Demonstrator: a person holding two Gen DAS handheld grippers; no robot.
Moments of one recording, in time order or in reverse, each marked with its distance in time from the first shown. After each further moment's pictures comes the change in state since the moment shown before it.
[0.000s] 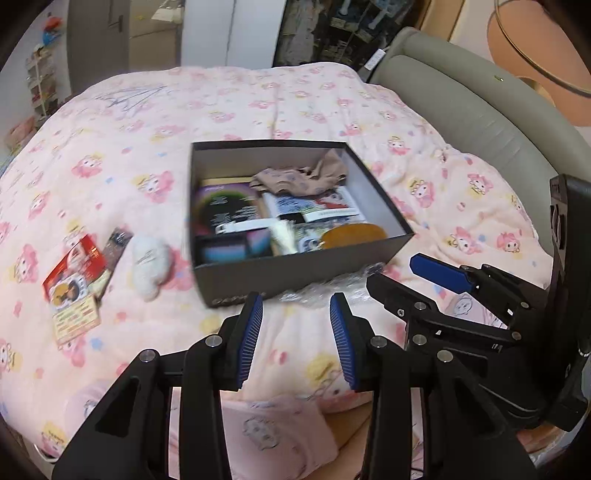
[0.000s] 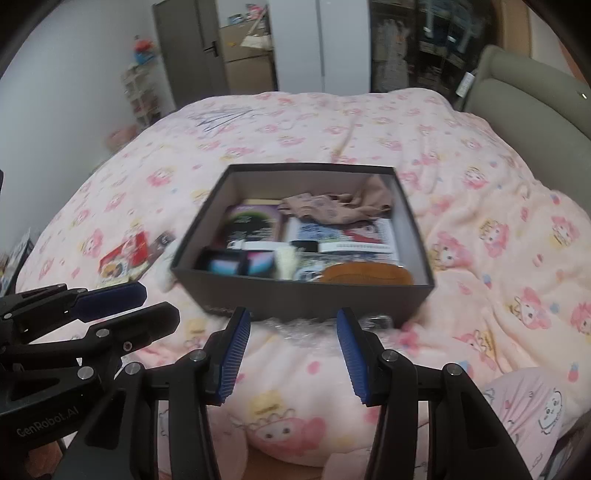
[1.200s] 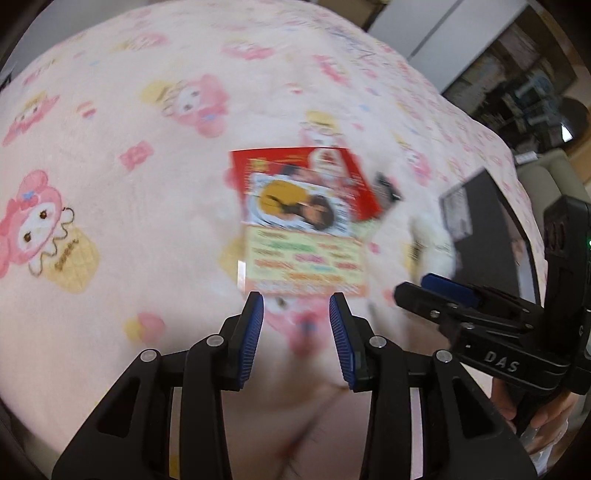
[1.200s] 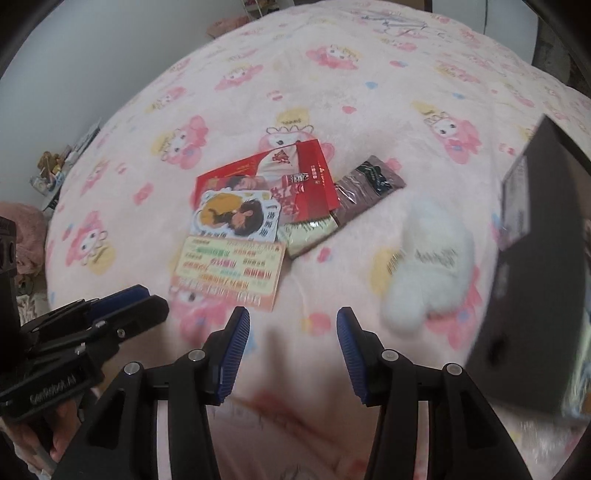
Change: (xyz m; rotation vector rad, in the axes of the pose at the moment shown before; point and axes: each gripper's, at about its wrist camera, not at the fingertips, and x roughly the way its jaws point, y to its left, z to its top) left arm 0.035 0.335 -0.087 -0.591 0.042 0.134; right arm 0.212 0.248 0.032 -0.274 0.372 0.329
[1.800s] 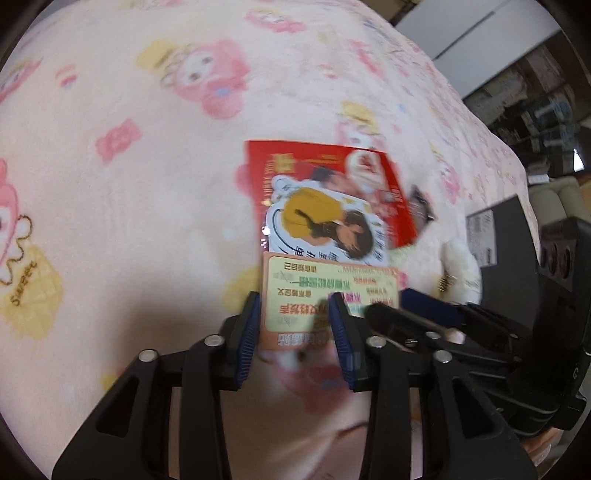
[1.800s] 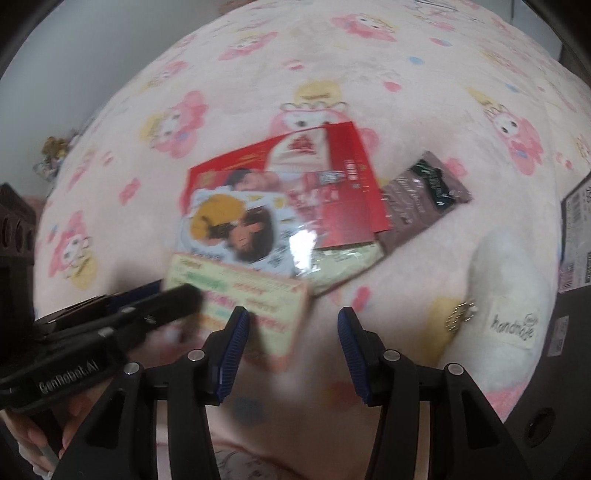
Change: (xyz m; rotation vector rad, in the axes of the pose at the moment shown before) left arm 0.026 0.002 0.016 -0.034 0.051 -0.028; right arm 0.042 0.013 0.021 -0.041 0.065 0.077
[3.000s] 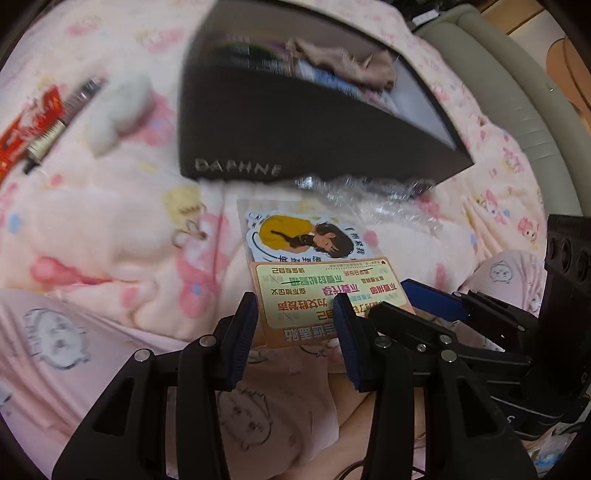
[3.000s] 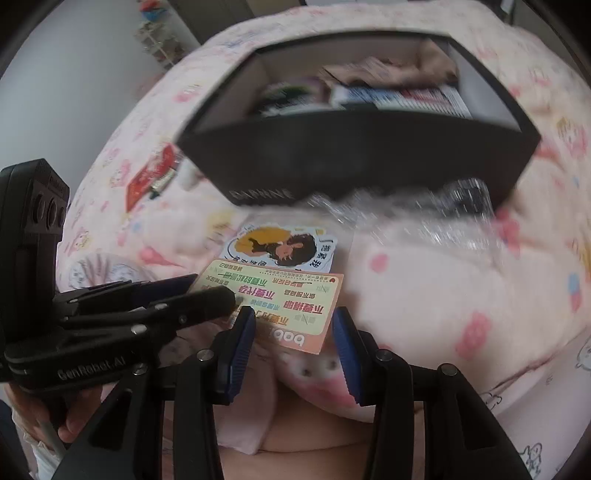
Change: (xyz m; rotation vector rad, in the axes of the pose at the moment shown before) left arm 0.024 -0.274 -0.189 0.469 0.273 -0.098; right arm -0.169 -0.162 -0.261 0.400 -0.176 -0.075
